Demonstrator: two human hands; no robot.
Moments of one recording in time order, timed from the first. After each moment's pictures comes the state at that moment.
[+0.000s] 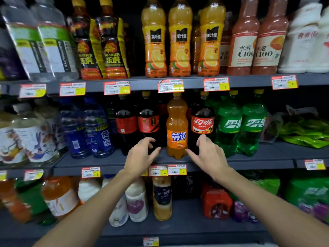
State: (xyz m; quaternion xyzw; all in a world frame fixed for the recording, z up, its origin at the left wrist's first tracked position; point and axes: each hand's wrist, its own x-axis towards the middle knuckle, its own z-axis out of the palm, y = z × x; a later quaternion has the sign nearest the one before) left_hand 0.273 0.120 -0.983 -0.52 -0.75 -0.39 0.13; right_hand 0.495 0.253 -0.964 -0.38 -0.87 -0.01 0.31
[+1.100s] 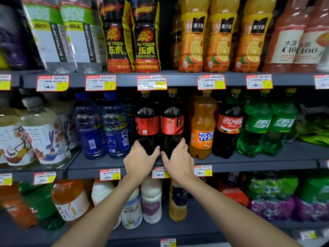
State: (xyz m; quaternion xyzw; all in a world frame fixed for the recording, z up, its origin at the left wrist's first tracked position) left_hand 0.208 0.090 -0.995 -0.33 -0.85 -0.39 0.09; right_hand 0.327 0.157 -0.994 -0.47 -0.82 0.13 0.30
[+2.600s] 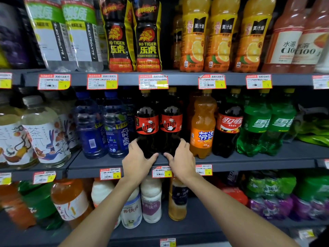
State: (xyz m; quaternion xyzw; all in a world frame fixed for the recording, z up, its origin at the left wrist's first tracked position) left_hand 0.200 0.077 -1.006 -0.39 -0.83 -0.39 0.08; right_hand 0.333 0.165 -0.992 -0.46 -0.81 0.17 0.30
